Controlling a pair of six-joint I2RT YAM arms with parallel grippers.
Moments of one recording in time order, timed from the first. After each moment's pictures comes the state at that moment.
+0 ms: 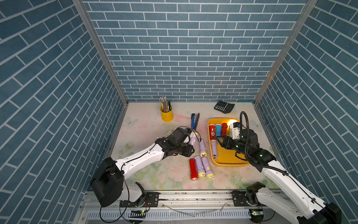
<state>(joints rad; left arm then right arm) -0.80 1.39 0.92 -0.39 0.22 -0.45 0.49 0.88 0.66 -0.30 -0.24 0.61</state>
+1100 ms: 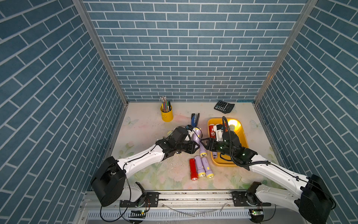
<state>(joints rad) -0.80 1.39 0.89 -0.18 0.27 -0.51 0.77 1.11 0.65 -0.01 -0.15 0.81</state>
